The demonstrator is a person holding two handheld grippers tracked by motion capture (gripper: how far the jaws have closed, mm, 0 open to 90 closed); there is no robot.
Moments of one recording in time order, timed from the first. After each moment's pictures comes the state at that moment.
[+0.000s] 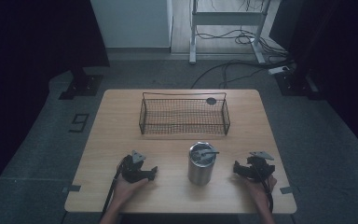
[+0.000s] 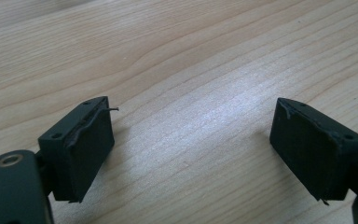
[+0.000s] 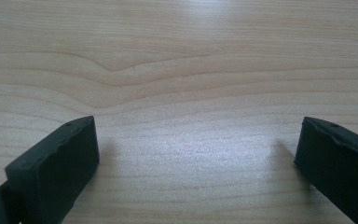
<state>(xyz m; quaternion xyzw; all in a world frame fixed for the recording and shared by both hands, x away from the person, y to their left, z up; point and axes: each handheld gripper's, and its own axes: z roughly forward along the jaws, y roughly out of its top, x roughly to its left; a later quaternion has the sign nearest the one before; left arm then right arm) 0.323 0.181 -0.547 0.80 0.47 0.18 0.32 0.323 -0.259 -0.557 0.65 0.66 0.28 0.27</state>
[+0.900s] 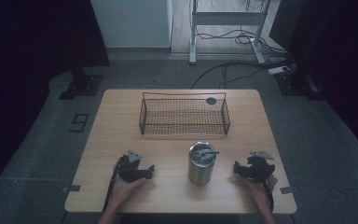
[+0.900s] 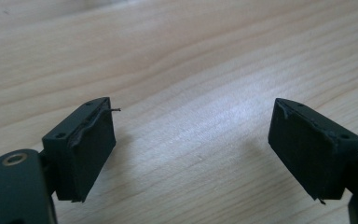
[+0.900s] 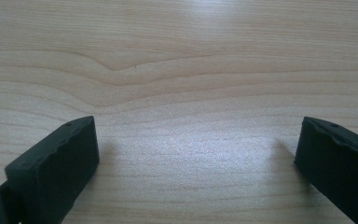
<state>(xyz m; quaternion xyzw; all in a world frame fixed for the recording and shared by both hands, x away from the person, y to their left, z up) 0.319 0.190 -0.539 0.78 0.49 0.19 0.33 0.324 -0.260 -0.557 0.64 0.66 0.28 0.27</state>
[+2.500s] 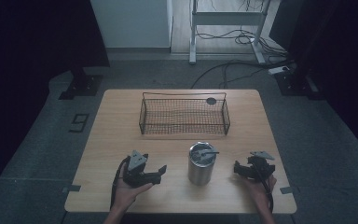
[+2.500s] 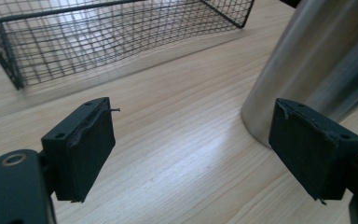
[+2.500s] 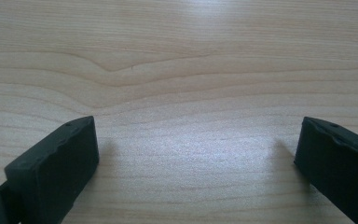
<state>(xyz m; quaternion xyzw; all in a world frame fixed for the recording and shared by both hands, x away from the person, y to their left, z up) 0.276 0.154 -0.474 0.77 0.42 0.18 0.45 0.324 -0.261 -0.557 0.64 0.66 0.28 0.27</state>
